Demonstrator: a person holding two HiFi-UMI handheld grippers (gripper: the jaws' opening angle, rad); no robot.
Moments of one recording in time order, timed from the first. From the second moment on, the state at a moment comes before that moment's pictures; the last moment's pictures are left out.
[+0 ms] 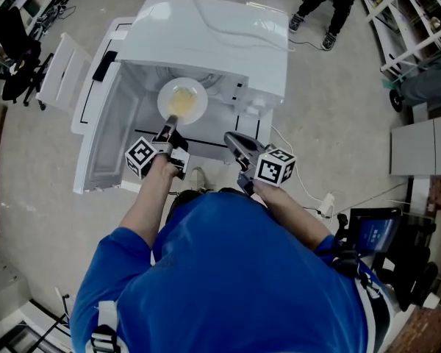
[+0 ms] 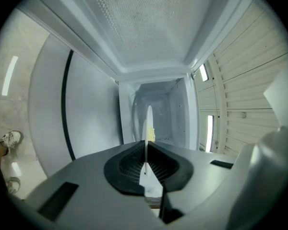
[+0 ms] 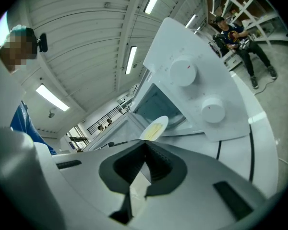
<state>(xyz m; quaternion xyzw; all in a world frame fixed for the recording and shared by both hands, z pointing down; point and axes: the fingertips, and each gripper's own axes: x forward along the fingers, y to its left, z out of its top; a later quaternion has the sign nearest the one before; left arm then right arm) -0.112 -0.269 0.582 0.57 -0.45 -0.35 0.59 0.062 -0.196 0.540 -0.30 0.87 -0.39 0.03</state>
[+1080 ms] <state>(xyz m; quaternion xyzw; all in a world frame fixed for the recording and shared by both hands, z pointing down) -0.072 -0.042 0.540 0.55 -0.46 -0.42 0.56 0.133 -0.057 0.534 -0.27 0.87 -0.40 0.05</state>
